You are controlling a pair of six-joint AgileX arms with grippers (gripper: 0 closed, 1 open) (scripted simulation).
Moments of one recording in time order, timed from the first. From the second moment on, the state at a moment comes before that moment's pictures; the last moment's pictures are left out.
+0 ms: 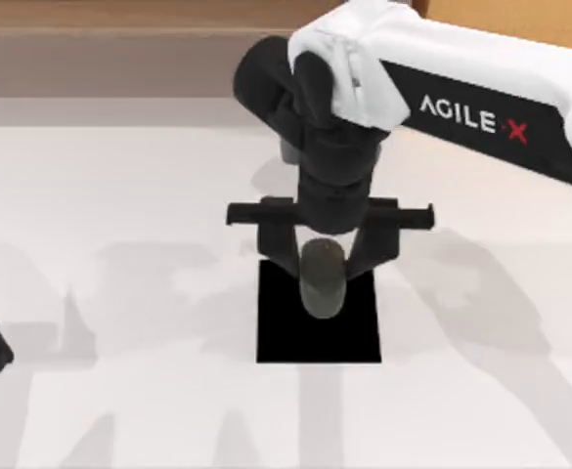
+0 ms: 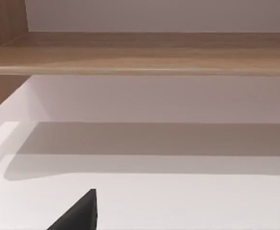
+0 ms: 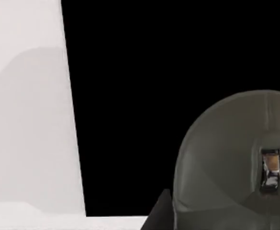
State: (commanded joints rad) left arm 0.00 0.00 0.00 0.00 0.00 0.00; right arm 0.70 2.28 1.93 -1.23 -0.03 0.76
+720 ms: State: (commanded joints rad) left arm 0.00 0.00 0.00 0.00 0.00 0.00; right arm 0.71 2.29 1.85 -1.11 -0.02 0.75
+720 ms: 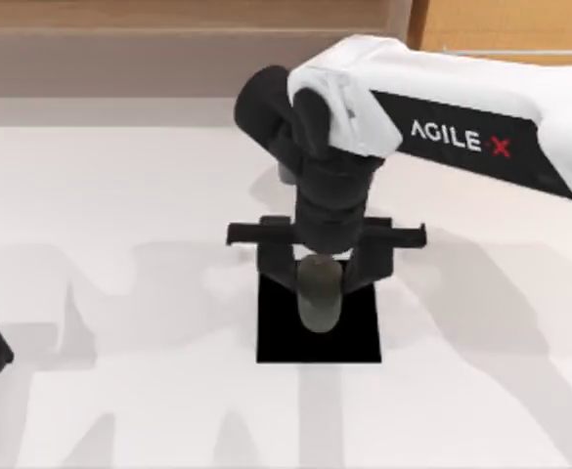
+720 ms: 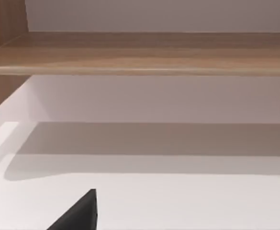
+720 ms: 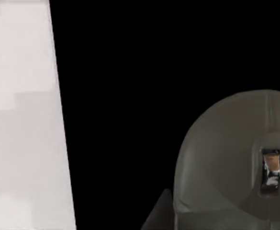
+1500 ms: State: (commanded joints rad) left arm 0.00 0.00 0.00 0.00 0.00 0.00; right arm 0.72 2.30 1.84 -1.08 0.02 0.74
